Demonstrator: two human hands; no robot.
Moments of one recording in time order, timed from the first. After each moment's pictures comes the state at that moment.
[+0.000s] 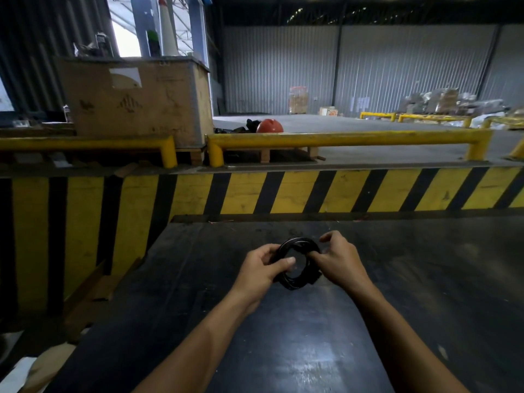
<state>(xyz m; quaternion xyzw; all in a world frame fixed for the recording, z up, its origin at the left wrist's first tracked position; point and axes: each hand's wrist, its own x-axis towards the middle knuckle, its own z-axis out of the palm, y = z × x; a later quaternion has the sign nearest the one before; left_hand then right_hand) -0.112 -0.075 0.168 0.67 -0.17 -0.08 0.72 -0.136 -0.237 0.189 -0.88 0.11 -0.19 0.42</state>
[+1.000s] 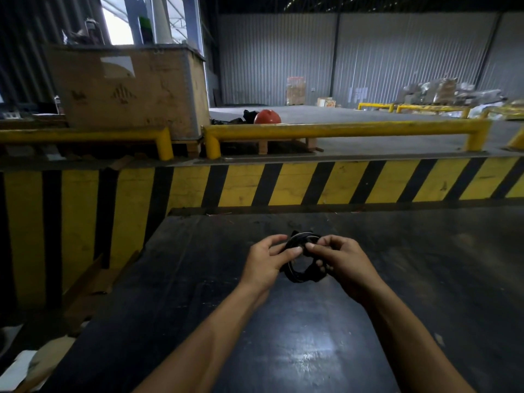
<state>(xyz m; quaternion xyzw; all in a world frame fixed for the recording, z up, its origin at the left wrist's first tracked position) -0.103 -0.091 0.158 0.64 -0.14 -0.09 0.75 -0.156 -0.241 0.184 -0.72 0.03 -0.10 0.69</state>
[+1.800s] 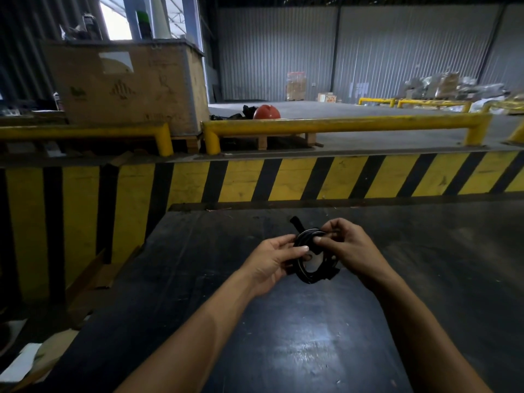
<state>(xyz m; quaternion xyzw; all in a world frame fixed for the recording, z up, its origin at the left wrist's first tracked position) -0.121 -0.090 0.176 0.56 -0.18 -0.27 0.76 -0.169 -0.254 0.197 -0.82 0.01 -0.15 0.55</state>
